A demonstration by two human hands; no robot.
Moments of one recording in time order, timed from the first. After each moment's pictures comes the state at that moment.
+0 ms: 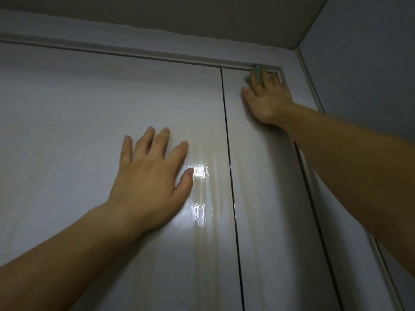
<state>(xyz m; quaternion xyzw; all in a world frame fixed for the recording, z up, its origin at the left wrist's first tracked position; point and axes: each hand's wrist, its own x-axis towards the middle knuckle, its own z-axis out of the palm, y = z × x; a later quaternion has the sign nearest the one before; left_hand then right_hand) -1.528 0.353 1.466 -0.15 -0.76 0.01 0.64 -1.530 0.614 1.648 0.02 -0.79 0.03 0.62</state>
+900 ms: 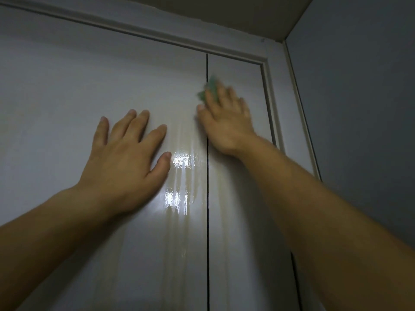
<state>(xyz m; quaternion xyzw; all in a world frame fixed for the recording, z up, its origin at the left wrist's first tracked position) -1.532 0.356 1.461 -0.17 -0.74 -0.02 0.65 -1.532 0.567 1.557 0.13 -0.78 0.01 0.61</state>
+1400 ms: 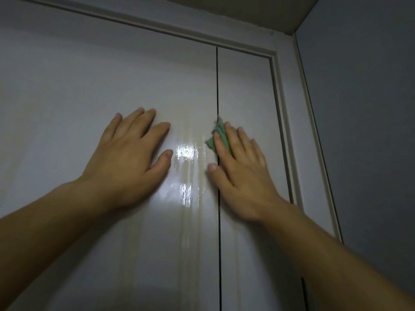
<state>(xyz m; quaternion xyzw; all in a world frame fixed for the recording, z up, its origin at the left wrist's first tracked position) -1.527 0.332 1.453 -0.22 -0.74 -0.03 0.64 -1.527 0.580 1.438 0.18 -0.78 -0.02 0.60</state>
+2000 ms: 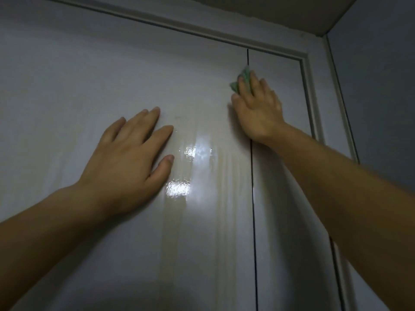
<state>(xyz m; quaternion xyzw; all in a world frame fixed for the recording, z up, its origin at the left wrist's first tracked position) -1.531 0.276 1.438 -0.18 -0.73 0.01 0.66 -1.531 0.538 1.566 0.10 -0.78 0.02 0.62</state>
